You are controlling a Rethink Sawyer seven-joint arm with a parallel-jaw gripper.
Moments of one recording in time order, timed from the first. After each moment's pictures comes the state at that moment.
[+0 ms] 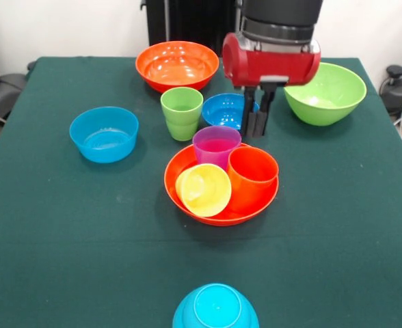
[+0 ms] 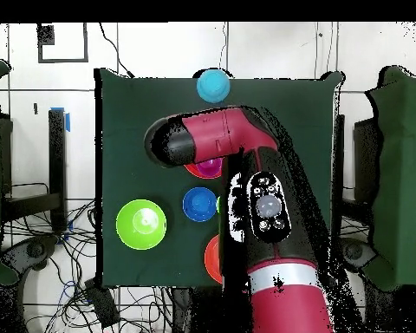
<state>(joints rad) -0.27 -0.68 0.25 1.41 -0.44 0.63 1.70</state>
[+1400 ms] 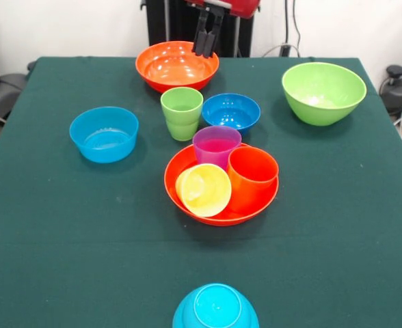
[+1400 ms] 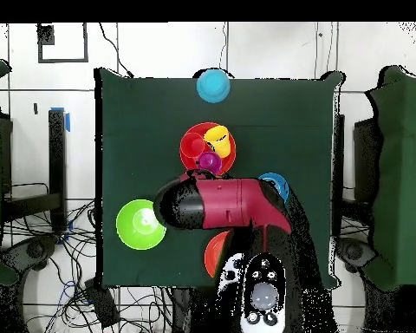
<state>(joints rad) -0.13 -0.84 -0.08 1.72 -0.31 0.52 2.03</state>
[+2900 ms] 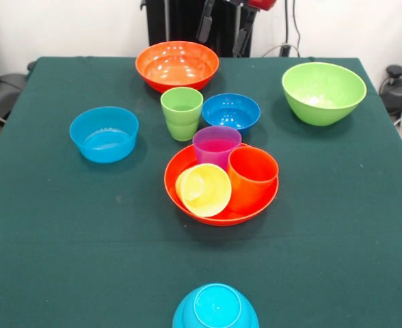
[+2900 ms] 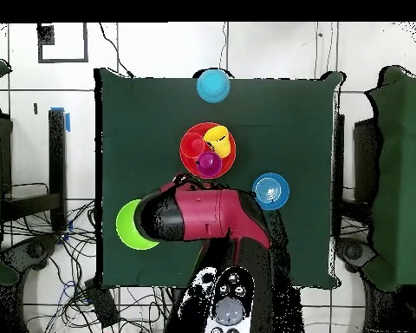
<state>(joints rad) -0.02 -0.83 -0.18 1.73 -0.27 0.47 2.16</state>
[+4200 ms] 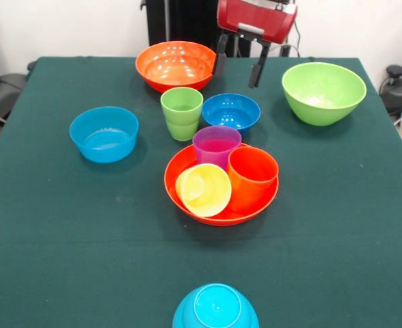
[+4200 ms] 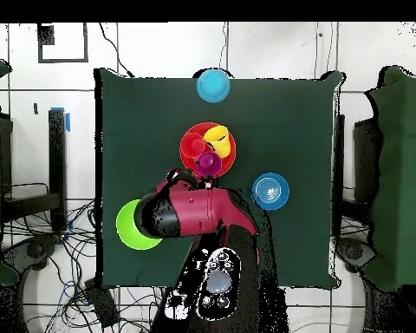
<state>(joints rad) 0.01 -0.73 -0.18 1.73 -0.25 0.28 2.16</state>
